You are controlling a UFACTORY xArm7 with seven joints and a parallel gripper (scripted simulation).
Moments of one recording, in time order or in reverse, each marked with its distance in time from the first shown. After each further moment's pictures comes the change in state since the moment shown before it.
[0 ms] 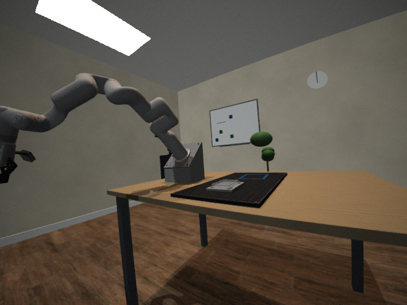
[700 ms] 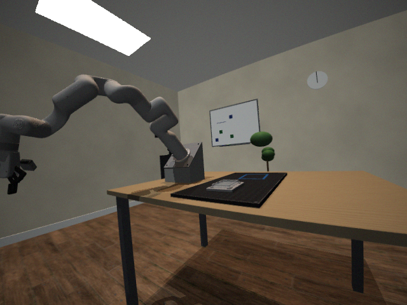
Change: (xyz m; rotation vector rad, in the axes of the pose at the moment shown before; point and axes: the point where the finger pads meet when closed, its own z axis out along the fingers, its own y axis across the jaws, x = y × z) arm -0.028 0.074 0.025 -0.158 -0.038 -0.181
